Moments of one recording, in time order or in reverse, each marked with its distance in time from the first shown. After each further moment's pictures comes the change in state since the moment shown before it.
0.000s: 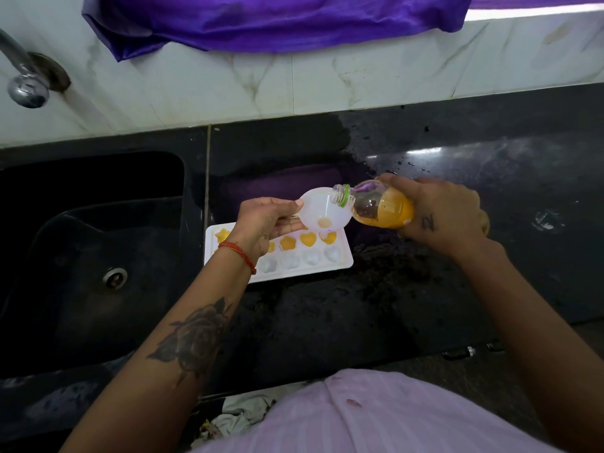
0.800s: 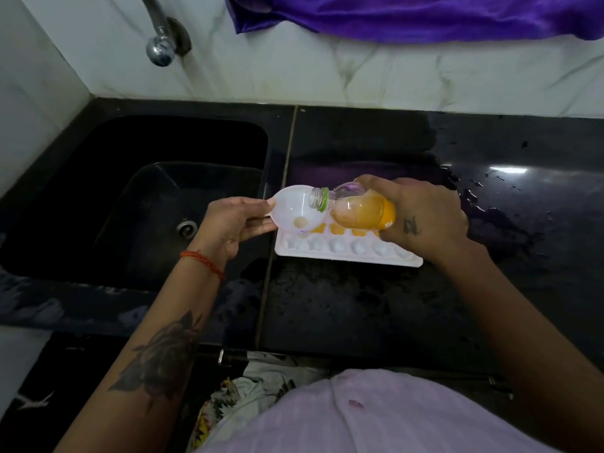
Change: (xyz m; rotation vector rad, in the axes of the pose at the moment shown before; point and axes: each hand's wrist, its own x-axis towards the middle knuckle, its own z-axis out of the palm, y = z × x) left_hand -0.057 -0.009 -0.143 -0.116 0.228 0.100; right_hand 0.018 -0.115 0.013 0.068 -0.051 -0.317
